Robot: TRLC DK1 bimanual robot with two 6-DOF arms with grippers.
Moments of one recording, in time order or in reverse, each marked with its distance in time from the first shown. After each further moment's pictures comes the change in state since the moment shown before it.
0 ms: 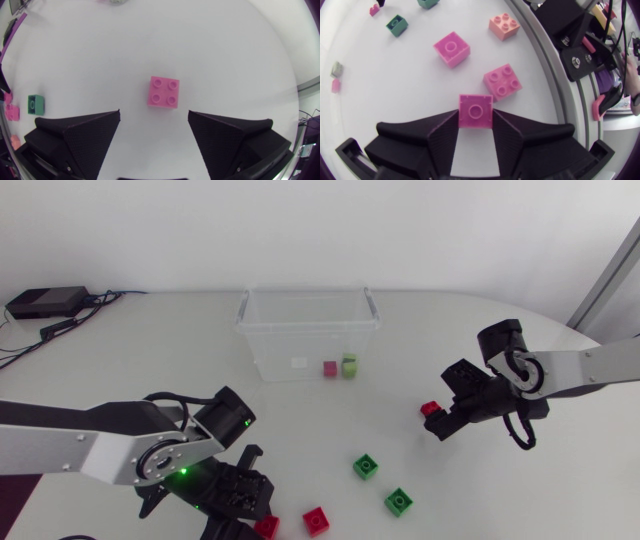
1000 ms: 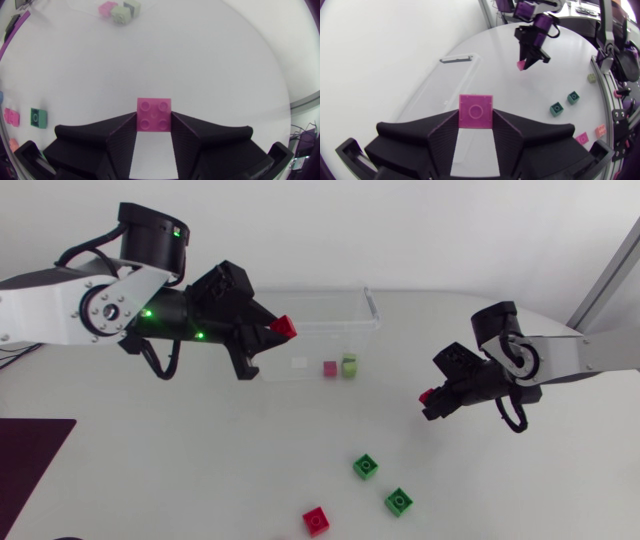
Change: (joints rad) left arm 0.293 -0.034 0.441 0.309 0.043 -0.412; right arm 0.050 -0.021 0.066 0.006 0.010 -0.021
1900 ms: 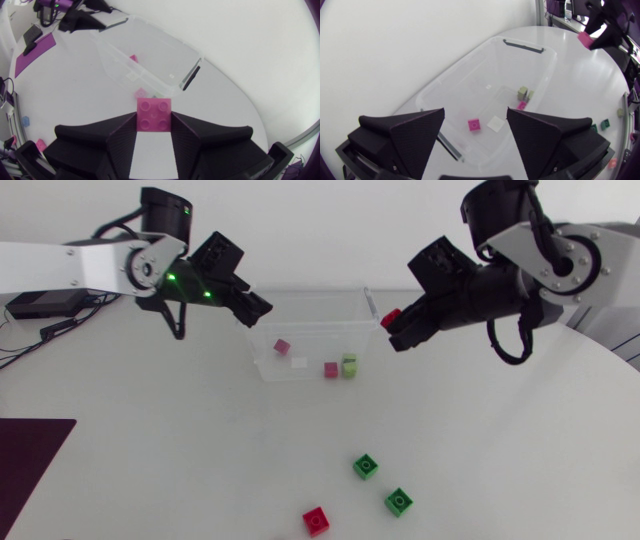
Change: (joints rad) left arm 0.132 0.239 0.275 -0.024 -0.145 -0.204; right arm 0.278 -0.222 0.332 -0.243 0.034 0.124
